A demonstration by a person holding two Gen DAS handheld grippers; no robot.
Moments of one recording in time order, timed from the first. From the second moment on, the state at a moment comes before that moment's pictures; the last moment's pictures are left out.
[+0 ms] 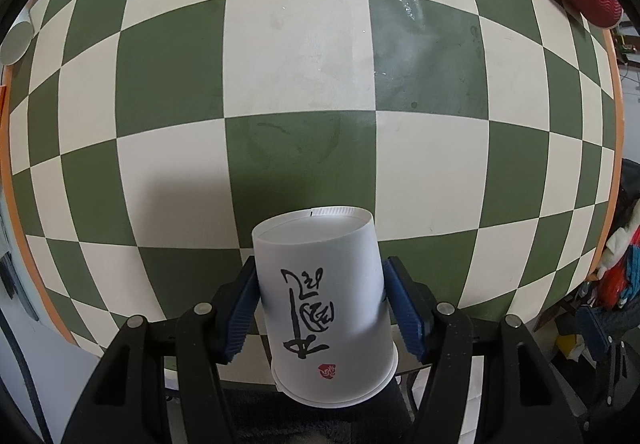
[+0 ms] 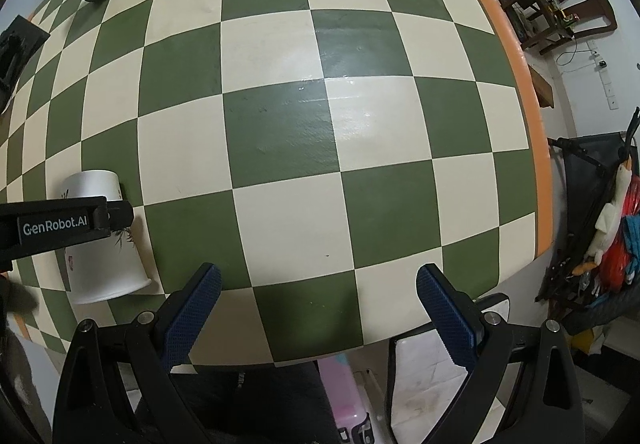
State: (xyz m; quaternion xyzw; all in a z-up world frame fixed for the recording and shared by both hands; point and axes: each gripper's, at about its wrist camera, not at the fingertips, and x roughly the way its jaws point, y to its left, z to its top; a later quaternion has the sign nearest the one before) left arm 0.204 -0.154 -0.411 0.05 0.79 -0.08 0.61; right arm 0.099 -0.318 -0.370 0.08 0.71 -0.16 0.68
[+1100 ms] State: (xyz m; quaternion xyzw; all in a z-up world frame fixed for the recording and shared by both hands) left arm 0.130 -0.096 -0.263 0.08 0.67 -0.04 0.74; right arm 0.081 -0.292 -0.285 0.11 0.66 -0.08 0.74
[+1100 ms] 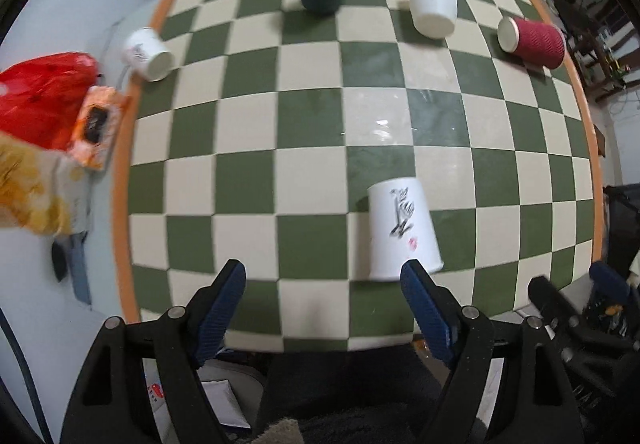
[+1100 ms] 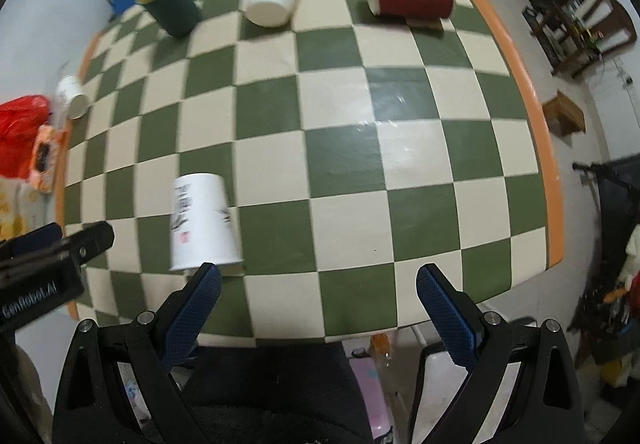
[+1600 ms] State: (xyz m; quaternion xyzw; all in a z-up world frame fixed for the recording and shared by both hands) left arm 0.085 -0.033 -0.237 0.04 0.65 0.01 0.76; right arm 0.048 -0.242 -0.227 0.10 0.63 -0.02 0.77
